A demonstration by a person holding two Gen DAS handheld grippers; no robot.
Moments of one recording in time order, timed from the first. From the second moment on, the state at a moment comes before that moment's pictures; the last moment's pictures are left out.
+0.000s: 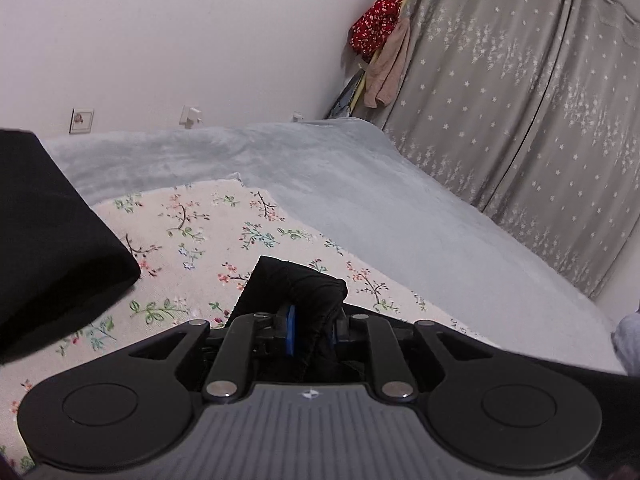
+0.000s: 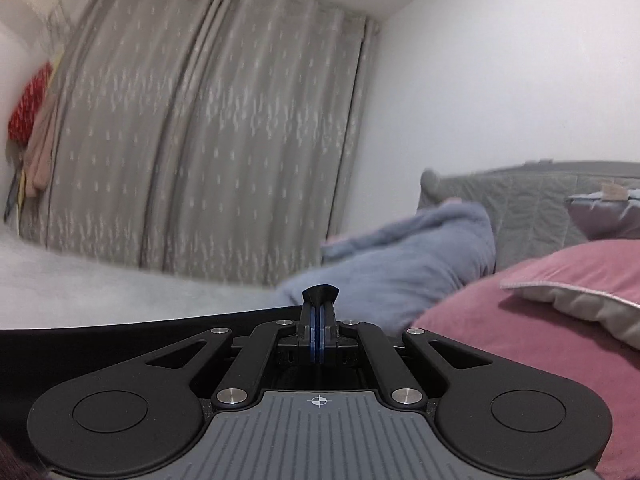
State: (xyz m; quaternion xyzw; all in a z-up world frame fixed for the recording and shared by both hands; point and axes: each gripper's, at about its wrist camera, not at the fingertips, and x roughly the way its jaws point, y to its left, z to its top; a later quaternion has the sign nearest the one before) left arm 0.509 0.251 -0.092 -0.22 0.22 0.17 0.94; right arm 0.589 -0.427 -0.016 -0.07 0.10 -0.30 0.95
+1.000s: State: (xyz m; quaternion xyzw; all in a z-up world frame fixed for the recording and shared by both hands) left arm 0.354 0.314 -0.056 -0.30 0.17 0.02 0.94; right arm 0.260 -0.444 -0.008 0.04 0.20 -0.10 0.97
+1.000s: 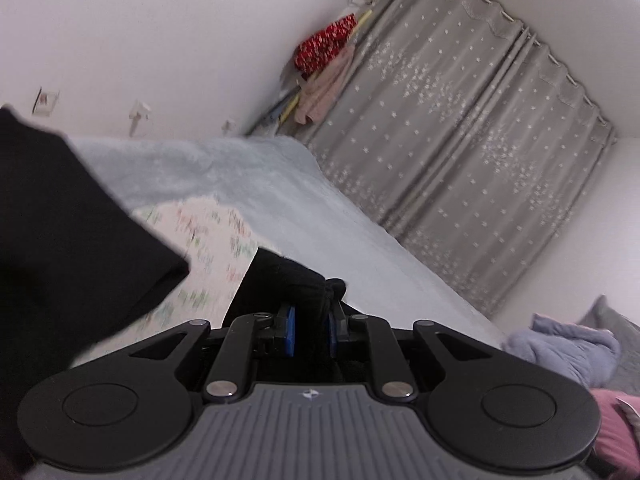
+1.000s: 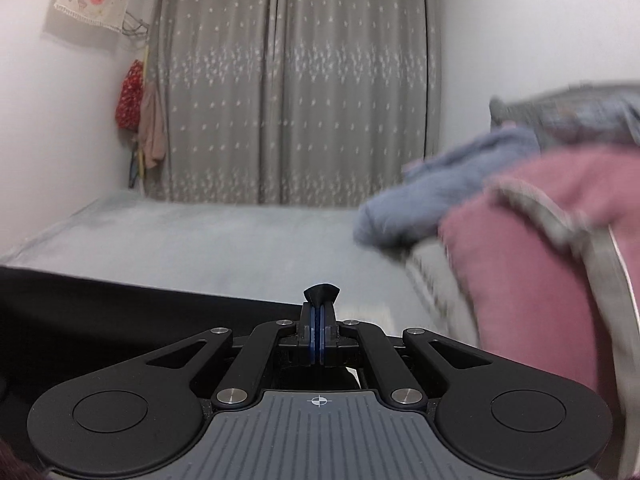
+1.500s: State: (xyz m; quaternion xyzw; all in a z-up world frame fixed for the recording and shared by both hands) left arm 0.253 0.361 -0.105 -0.44 0.20 0.04 0.87; right arm 0.148 -0.406 -0.119 0.06 0.31 -0.10 0.94
